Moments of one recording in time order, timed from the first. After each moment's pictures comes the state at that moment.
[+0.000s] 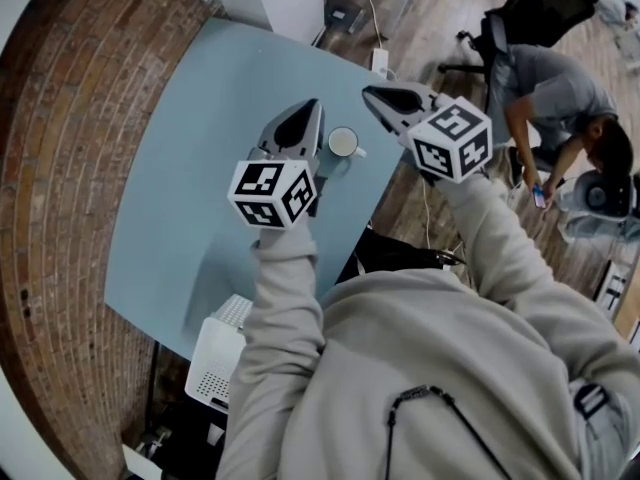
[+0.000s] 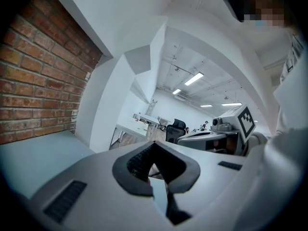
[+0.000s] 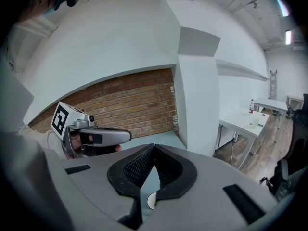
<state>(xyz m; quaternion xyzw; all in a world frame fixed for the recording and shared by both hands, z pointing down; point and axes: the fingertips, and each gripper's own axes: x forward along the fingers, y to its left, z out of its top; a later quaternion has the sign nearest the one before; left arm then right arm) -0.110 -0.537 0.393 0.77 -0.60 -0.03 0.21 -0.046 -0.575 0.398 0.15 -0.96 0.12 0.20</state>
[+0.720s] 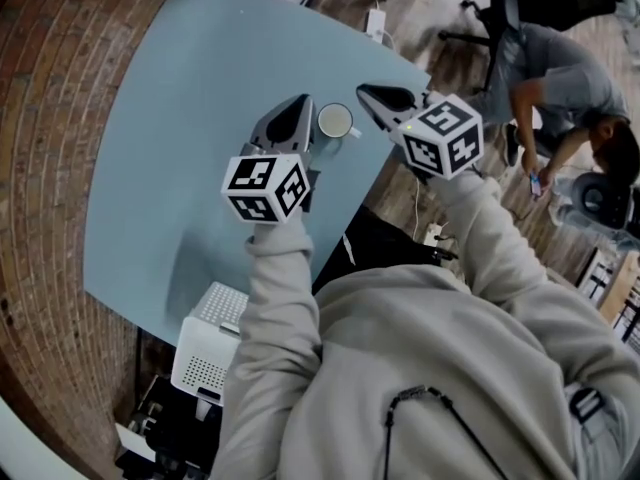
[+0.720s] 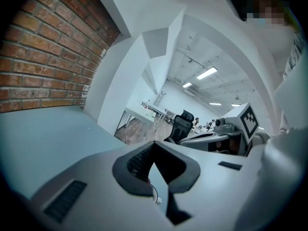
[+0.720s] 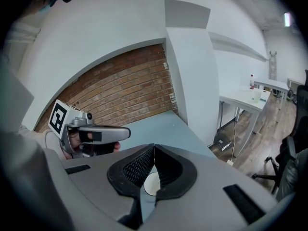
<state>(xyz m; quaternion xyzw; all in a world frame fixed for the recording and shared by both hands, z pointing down) -0.113 -0.546 0.501 0.74 -0.61 -0.02 0.29 -0.042 -0.583 0.511 0.14 -0.94 0.18 0.27</state>
